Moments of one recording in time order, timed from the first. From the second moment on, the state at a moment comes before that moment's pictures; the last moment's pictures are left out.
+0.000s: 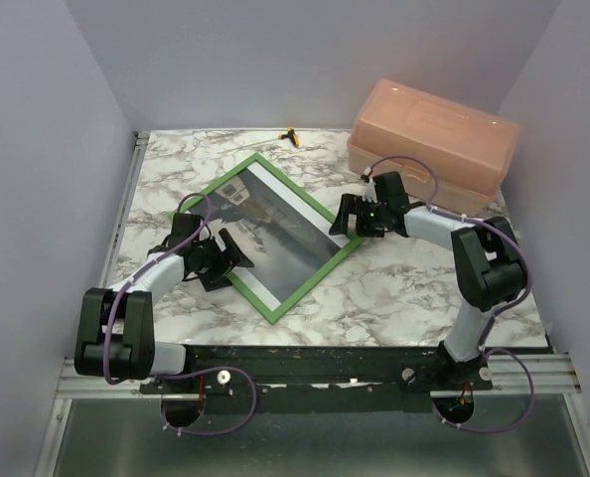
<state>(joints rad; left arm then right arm) -0.08 1.35 0.60 -0.30 0.46 -0.72 0.35 1.85 1.08 -0.12 -0.38 0.41</state>
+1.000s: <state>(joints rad) -0.27 1.64 1.02 -0.55 0.06 -0.48 1.07 1.63 0.83 -0.43 -0.44 0.81</state>
